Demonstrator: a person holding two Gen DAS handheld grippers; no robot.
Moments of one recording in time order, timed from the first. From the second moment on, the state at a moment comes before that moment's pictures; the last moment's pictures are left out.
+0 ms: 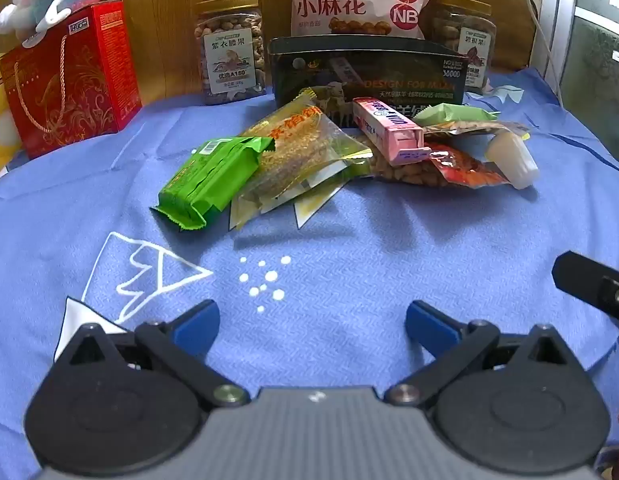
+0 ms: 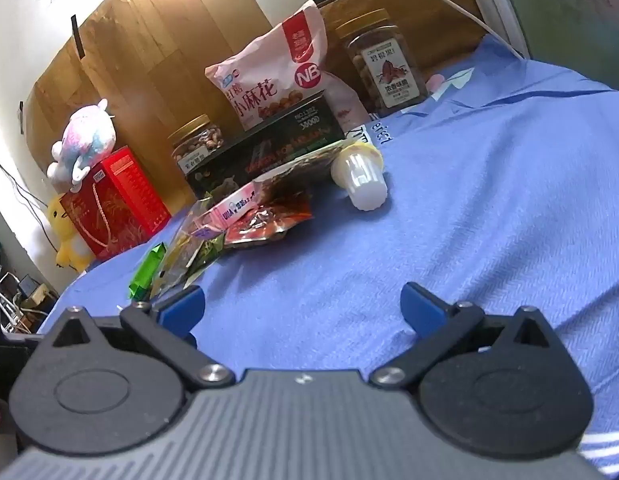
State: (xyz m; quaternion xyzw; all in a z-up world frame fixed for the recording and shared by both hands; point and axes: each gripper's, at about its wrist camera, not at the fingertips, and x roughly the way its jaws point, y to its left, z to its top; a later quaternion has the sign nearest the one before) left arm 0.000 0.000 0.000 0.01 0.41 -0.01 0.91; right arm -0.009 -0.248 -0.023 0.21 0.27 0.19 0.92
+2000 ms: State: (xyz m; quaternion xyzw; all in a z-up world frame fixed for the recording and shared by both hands) left arm -0.030 0.052 0.012 -0.02 0.17 -0.02 0.98; right arm 0.026 -0.172 -0.010 0.06 0.24 0.23 0.94
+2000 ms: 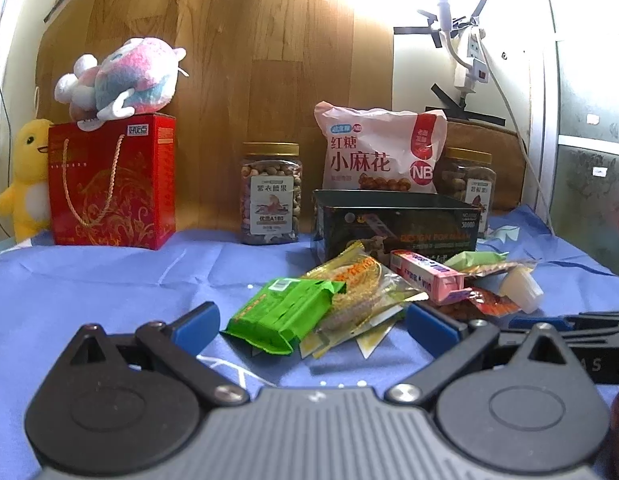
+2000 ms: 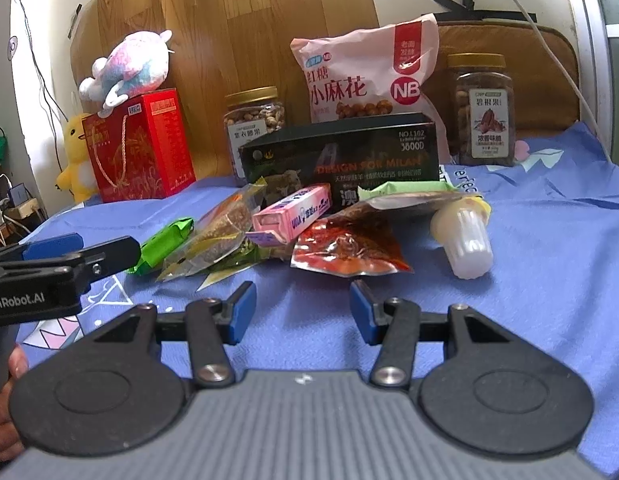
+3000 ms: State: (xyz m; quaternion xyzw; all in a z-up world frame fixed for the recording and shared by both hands) left arm -0.014 0.170 0.001 -0.25 0.21 -0.07 0.94; right arm 0.110 -0.050 0.019 -0.04 0.26 0.38 0.89
